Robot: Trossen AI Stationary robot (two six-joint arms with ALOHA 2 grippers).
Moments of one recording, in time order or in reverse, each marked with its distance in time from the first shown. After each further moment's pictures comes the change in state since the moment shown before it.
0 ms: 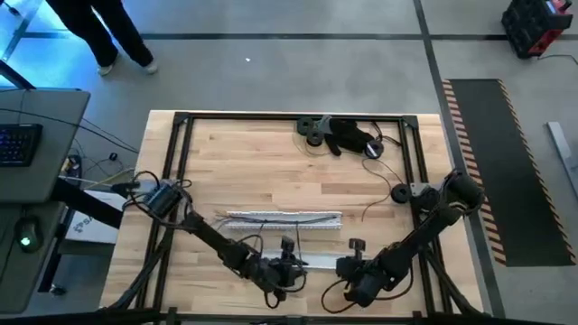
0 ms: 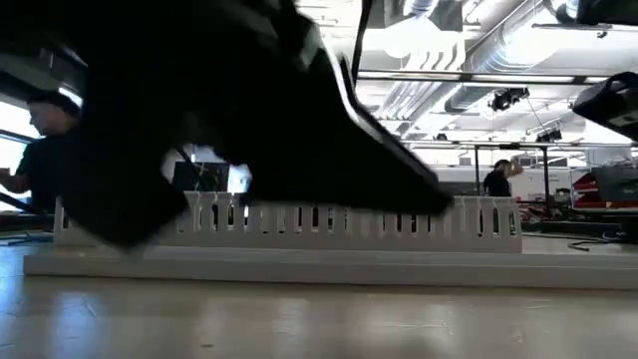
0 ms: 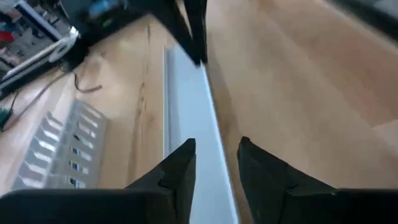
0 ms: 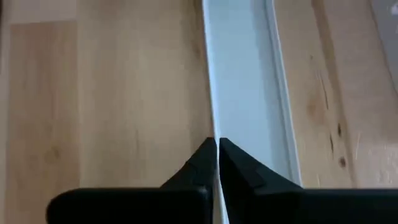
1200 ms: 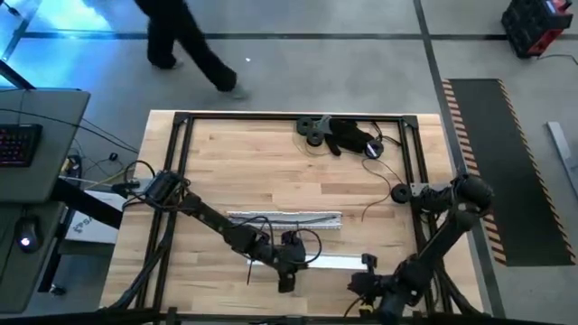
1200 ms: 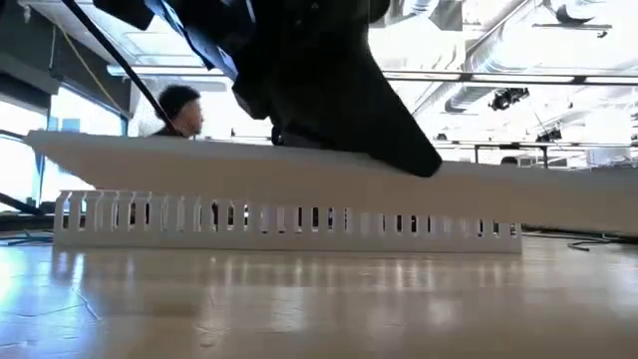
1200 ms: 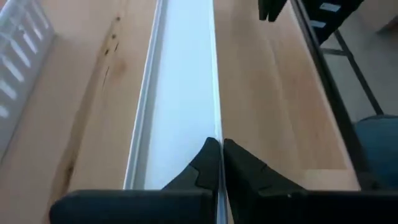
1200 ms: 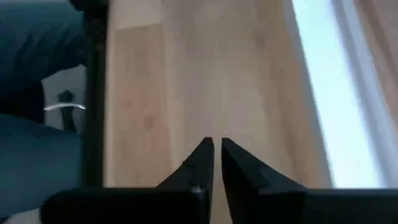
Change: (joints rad) left arm 0.122 -0.127 0.041 -0.254 0.411 -0.546; right arm 0.162 -0.010 0.002 0.076 0.096 0.105
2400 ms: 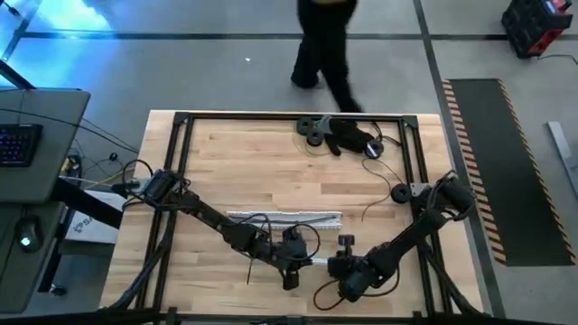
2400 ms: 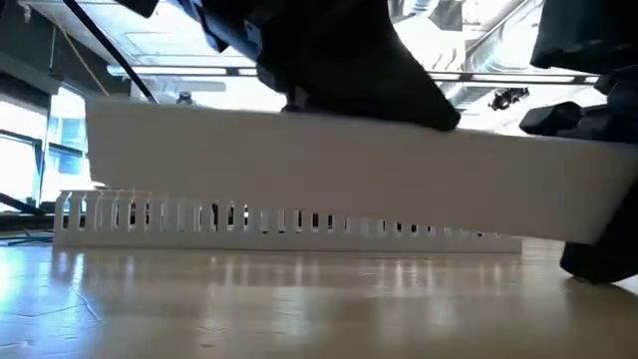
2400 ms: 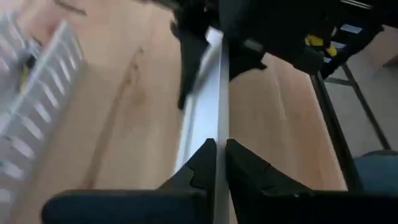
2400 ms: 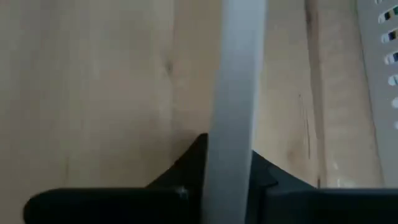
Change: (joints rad) left arm 0.003 -0.035 0.003 0.020 -0.057 -0.007; right arm -0.222 0.108 0.002 -0.025 -0.051 -0.304
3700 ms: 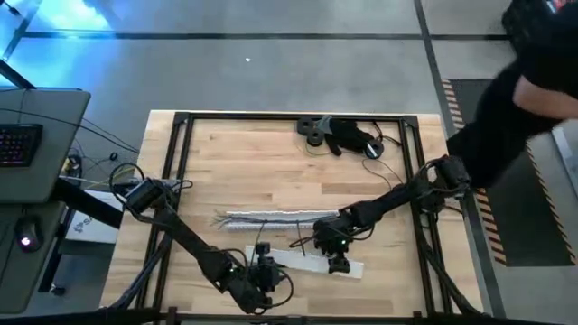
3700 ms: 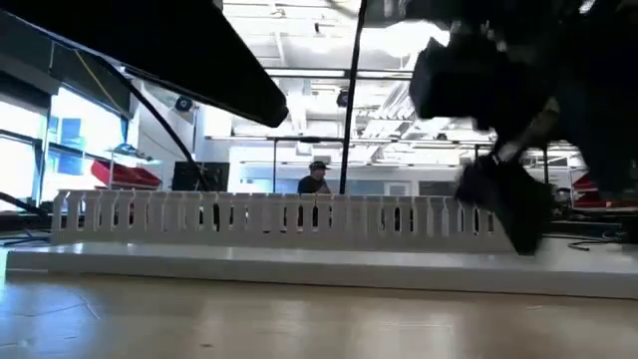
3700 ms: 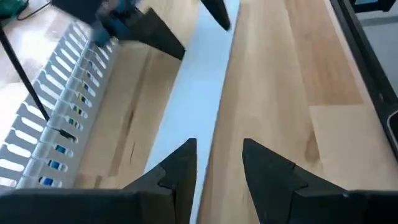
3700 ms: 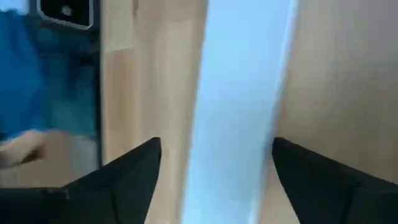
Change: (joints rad) left arm -0.265 -0.032 0.000 -0.287 -0.455 -0.032; right arm -0.391 -0.144 -0.117 0.197 -0.830 -0.166
